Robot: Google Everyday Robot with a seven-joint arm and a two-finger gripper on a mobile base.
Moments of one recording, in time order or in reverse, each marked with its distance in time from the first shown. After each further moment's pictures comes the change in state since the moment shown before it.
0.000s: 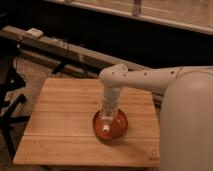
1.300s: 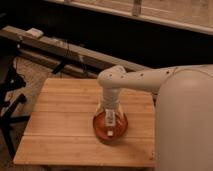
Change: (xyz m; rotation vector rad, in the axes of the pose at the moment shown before) arm -0.004 0.000 0.006 0.025 -0.014 0.019
